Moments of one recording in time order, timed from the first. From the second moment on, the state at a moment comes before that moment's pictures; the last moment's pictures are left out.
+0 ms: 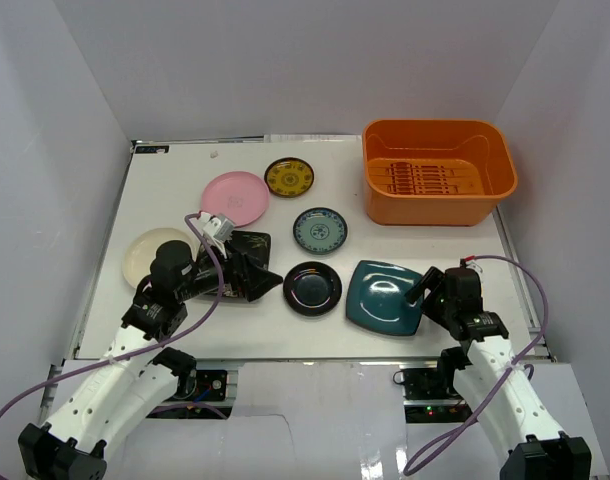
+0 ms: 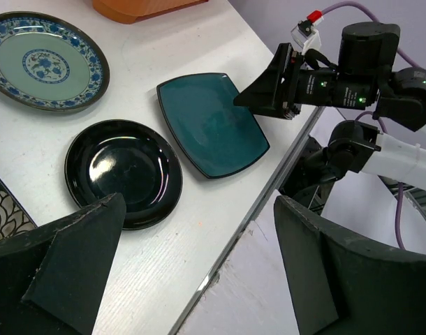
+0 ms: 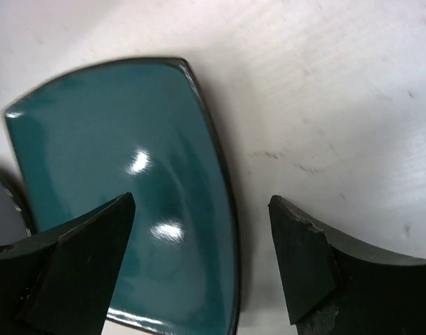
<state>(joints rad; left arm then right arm) -0.45 0.66 0.58 -0.14 0.58 -0.43 0.15 0.59 0.27 -0.54 0.02 0.70</state>
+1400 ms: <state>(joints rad) -0.45 0.86 0.59 -0.16 0.48 -0.52 0.13 0.17 0.03 -0.11 -0.27 0.95</state>
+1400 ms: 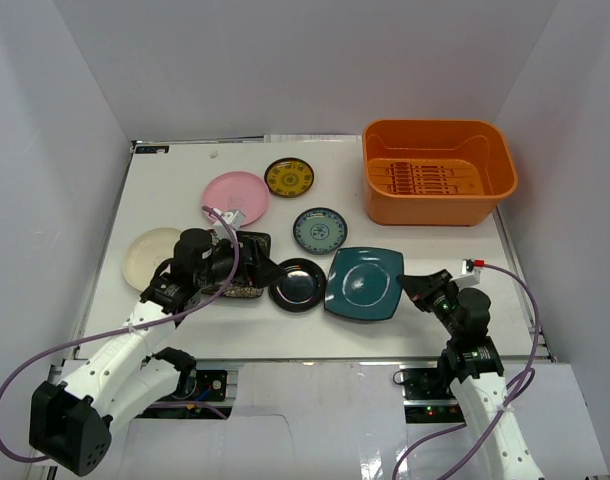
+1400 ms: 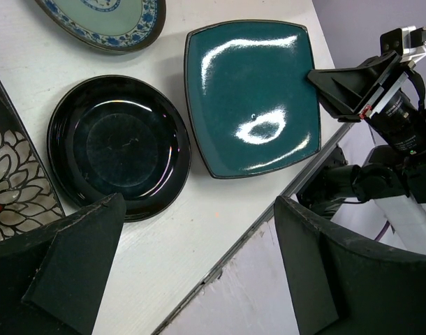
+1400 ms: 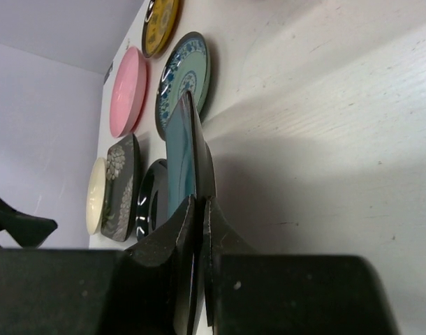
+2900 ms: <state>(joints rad) -0.45 0.69 0.44 -0.27 0.19 -0.84 -0.32 1.77 1.54 0.03 -0.63 0.73</state>
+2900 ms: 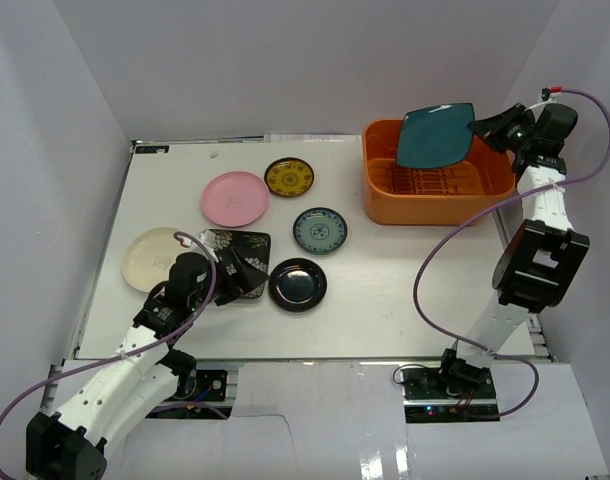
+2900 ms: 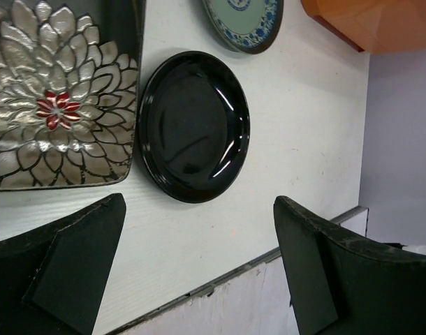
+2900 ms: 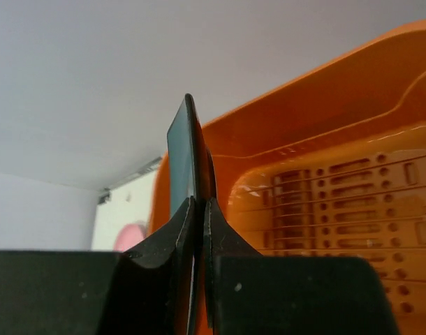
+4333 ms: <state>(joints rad) -0.45 0.57 0.24 -0.45 -0.17 -1.12 -0.14 2.06 1.78 -0.36 -0.21 0.28</state>
